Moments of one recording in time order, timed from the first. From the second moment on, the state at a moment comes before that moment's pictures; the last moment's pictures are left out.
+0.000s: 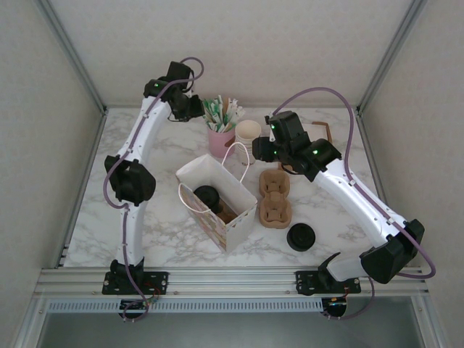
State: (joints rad) left arm -0.33 2.27 2.48 -1.19 0.14 -0.50; right arm 0.66 1.39 1.47 -0.81 0.13 0.40
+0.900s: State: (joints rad) left arm -0.32 2.32 2.53 -1.16 0.14 -0.55; right arm 0.66 1.39 1.47 -0.81 0.13 0.40
